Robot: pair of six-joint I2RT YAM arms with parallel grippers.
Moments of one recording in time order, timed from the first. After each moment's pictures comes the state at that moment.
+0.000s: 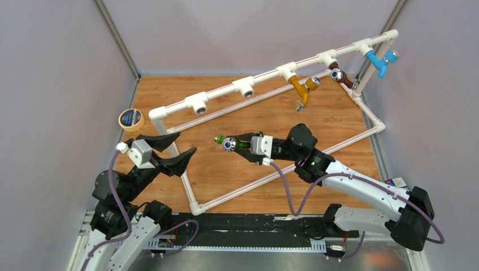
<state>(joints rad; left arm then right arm) -0.46 0.26 0.69 -0.15 0.39 -0.12 0.93 1.14 0.88 0.38 -0.61 -0.46</state>
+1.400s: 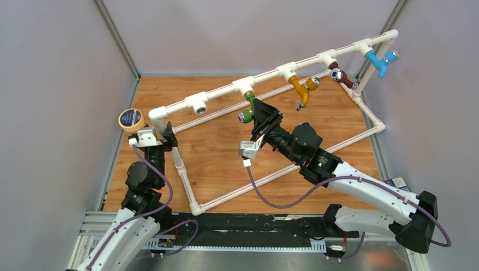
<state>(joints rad) -0.46 0.35 0.38 0.25 -0.55 0.12 0.96 1.06 0.91 0.24 0.12 -1.51</state>
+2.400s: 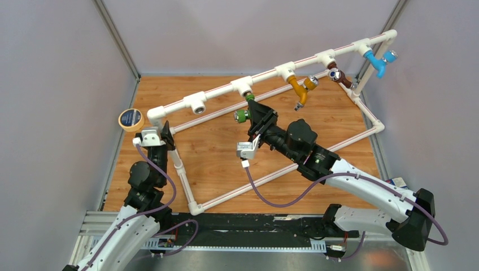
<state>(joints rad) -0.46 0.40 0.35 0.36 -0.51 0.15 0.95 1.10 0.96 0.17 0.07 -1.56</state>
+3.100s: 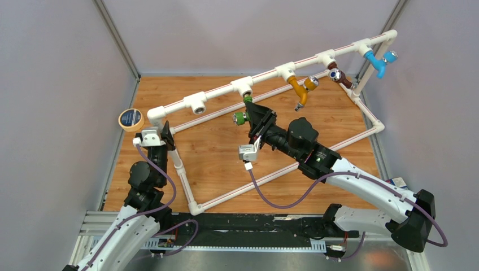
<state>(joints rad) -0.46 0.40 0.35 0.36 -0.51 0.15 0.92 1.10 0.96 0.15 -0.05 -1.58</state>
